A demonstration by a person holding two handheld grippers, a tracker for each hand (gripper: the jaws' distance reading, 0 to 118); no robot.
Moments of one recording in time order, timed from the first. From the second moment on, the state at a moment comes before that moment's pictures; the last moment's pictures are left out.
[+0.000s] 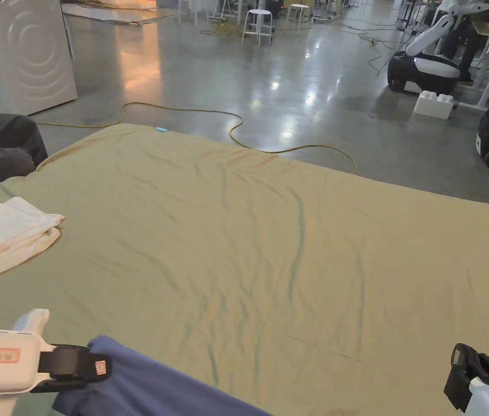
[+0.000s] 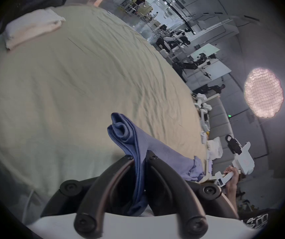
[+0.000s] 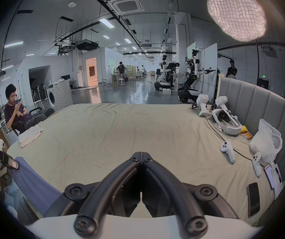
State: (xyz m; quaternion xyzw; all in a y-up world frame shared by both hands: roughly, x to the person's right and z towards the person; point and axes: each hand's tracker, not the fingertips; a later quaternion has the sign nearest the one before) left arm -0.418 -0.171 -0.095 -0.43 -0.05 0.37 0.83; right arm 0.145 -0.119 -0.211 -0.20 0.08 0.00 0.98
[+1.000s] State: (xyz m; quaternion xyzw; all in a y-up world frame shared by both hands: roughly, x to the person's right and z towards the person) left arm -0.145 -0.231 -0.189 -0.57 -0.17 0.25 0.77; right arm 0.187 -0.135 -0.198 -0.22 0.05 -0.03 0.97
